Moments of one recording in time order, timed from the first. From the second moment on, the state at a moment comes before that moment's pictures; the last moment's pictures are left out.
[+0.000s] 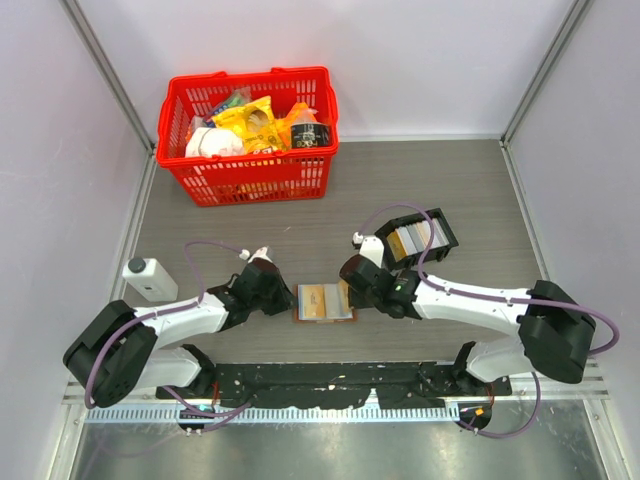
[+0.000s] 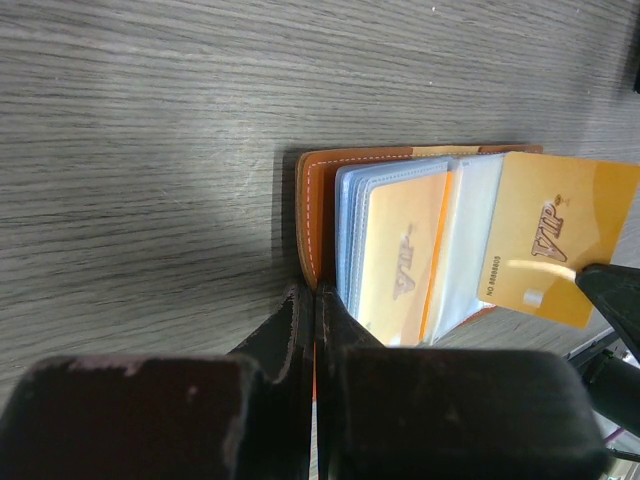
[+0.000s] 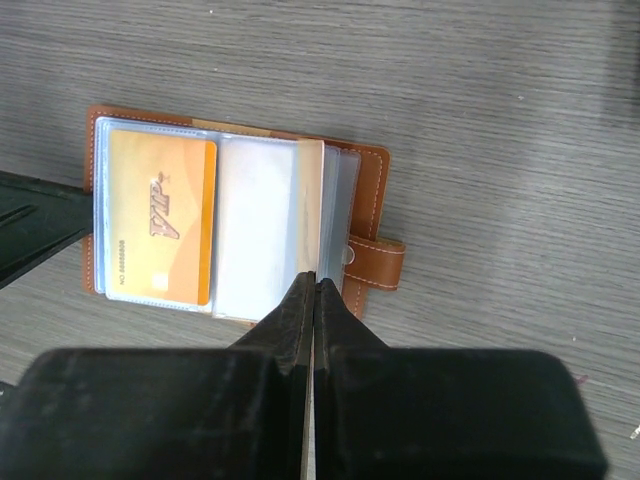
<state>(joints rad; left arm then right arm) -0.71 1.25 0.39 0.05 0.02 -0.97 1.01 1.34 0.75 -0.35 0.33 0.81</state>
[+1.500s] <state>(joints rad) -0.71 1.25 0.39 0.05 0.02 -0.97 1.05 1.35 0.77 -0.36 0.43 0.81</state>
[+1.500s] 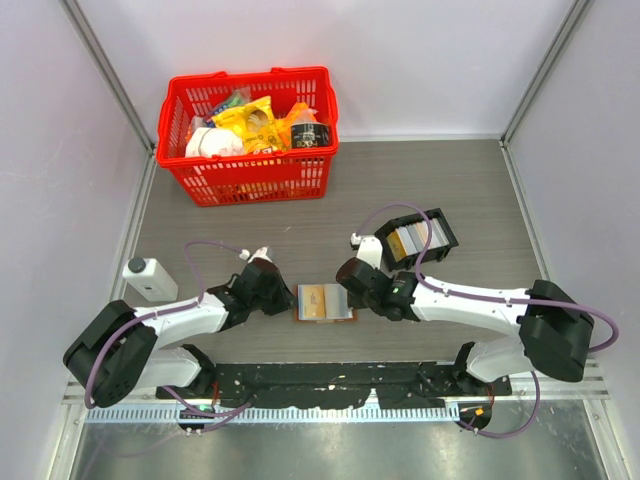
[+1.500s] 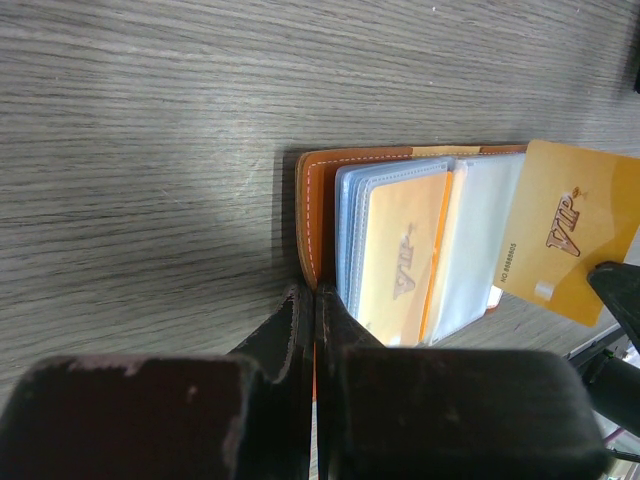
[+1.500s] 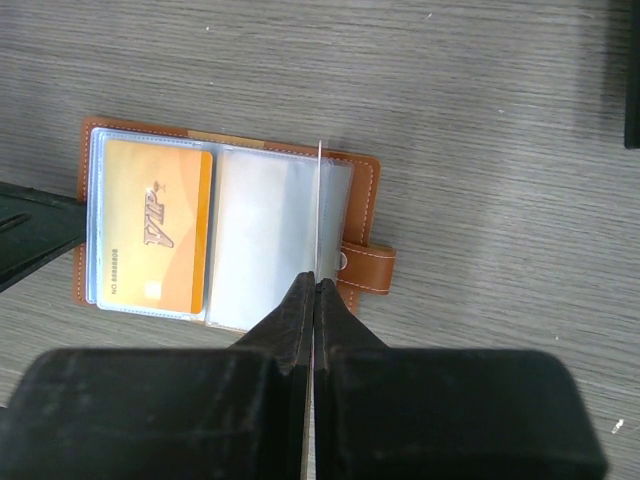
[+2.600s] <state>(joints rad) -0.71 1.27 0.40 0.06 0.02 -0.97 1.05 1.42 0.81 -0.22 0.27 0.80</state>
